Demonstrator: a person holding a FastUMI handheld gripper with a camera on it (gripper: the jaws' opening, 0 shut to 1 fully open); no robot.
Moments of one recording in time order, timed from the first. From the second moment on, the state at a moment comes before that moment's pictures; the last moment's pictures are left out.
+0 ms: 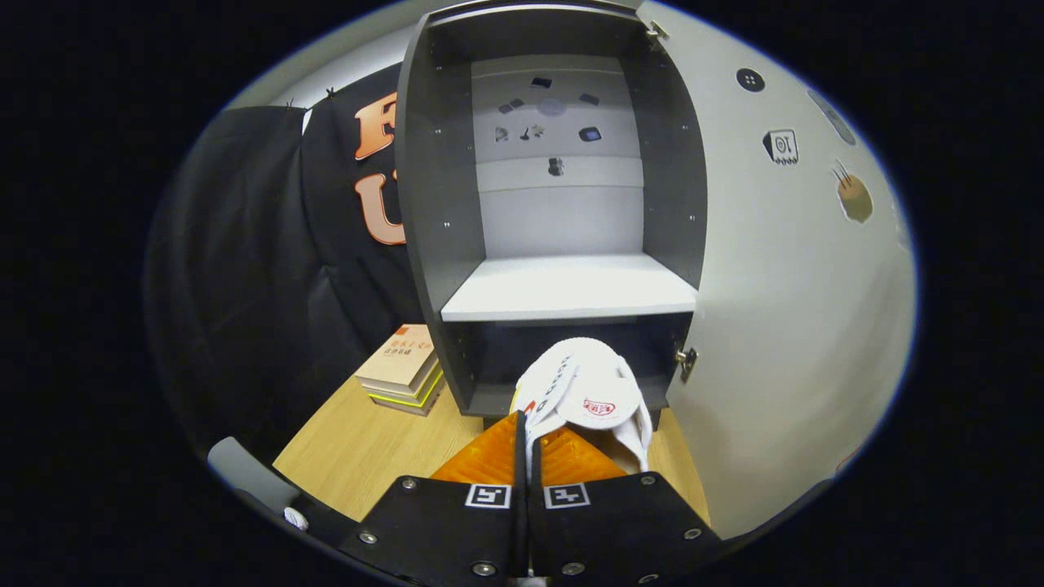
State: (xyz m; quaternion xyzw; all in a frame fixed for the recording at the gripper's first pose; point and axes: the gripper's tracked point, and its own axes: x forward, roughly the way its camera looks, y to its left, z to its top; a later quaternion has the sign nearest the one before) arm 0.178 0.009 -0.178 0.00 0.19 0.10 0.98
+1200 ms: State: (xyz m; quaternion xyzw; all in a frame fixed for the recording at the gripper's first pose) arm 0.457 0.045 -0.131 -0.04 0.17 0.10 0.98
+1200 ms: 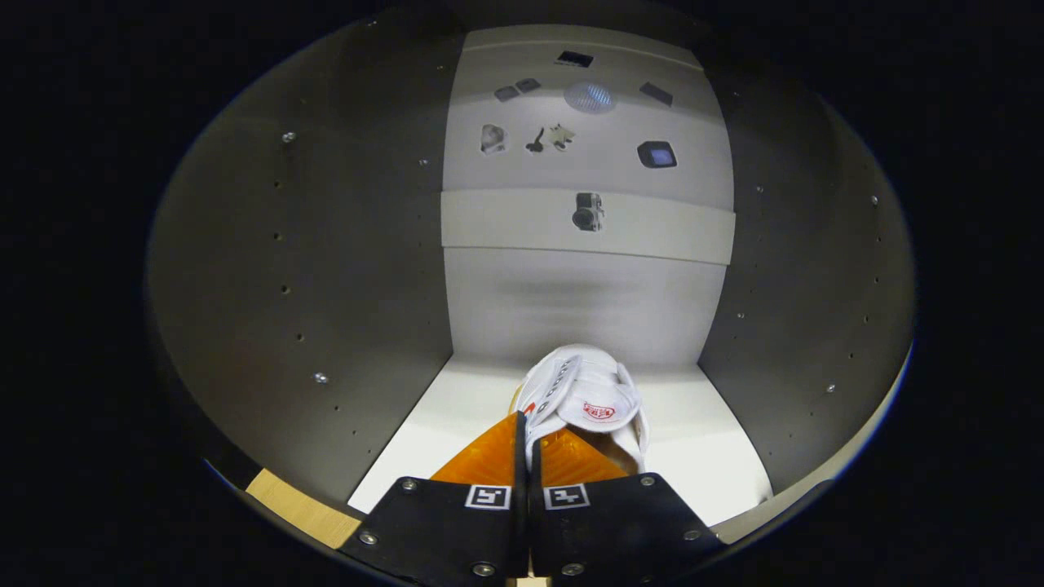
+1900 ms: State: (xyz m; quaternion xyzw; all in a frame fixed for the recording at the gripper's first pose) arm 0.455 0.039 -0.144 -0.03 0.19 0.08 0.98
